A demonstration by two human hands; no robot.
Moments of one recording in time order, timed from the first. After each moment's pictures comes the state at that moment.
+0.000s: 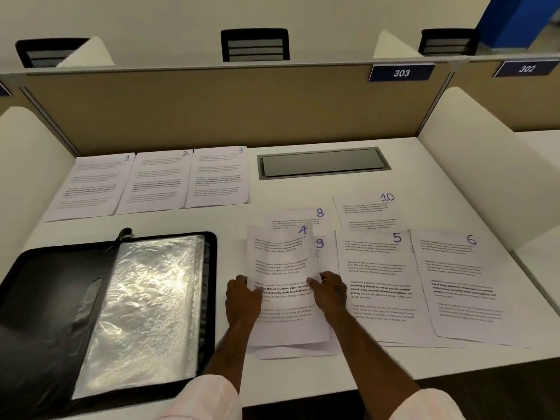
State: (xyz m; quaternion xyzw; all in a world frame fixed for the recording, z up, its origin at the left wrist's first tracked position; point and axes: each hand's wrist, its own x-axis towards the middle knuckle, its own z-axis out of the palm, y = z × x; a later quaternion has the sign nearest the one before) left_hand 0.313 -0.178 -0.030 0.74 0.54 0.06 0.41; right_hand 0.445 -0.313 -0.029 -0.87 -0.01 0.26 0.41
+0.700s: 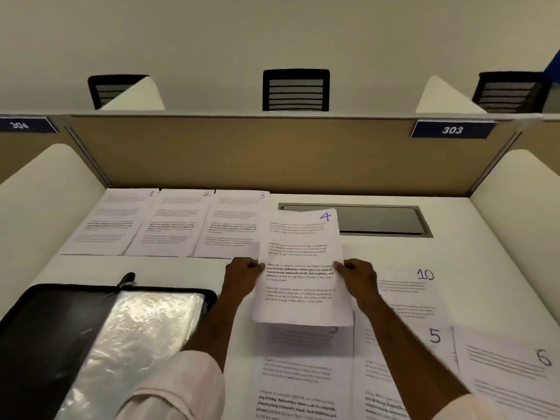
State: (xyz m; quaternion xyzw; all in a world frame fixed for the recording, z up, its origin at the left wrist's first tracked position) left_hand 0.458 -0.033 0.043 0.75 0.49 0.10 0.43; right_hand 0.651 -0.215 0.034 -0.84 -0.12 0.25 0.46
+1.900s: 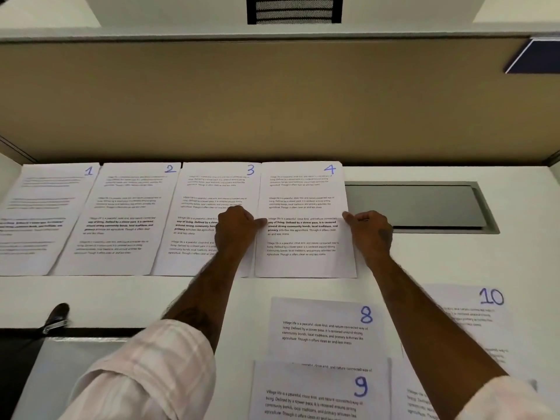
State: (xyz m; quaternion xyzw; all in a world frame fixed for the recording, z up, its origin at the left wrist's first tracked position) left_hand 0.604 0.119 -0.038 0.75 0.56 0.08 0.34; right_hand 0.785 -0.068 -0.052 -0.89 -0.05 0.18 0.41
